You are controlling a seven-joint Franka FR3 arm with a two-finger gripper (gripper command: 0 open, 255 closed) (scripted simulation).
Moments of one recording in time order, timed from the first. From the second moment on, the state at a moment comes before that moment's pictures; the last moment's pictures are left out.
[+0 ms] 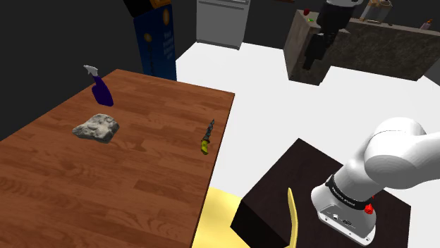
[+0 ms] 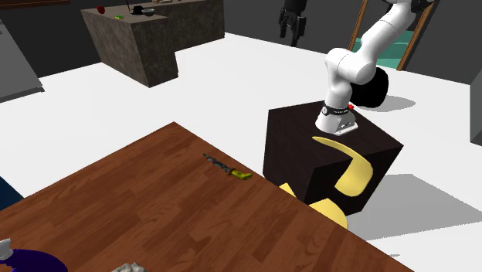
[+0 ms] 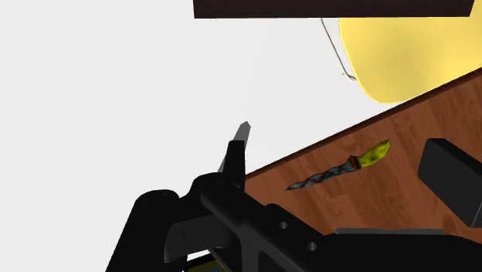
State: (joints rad) arm -0.01 -0.81 -0.01 -2.34 -0.12 1.55 -0.04
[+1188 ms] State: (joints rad) arm -0.06 -0.41 0.18 -2.47 0.00 2.02 0.45
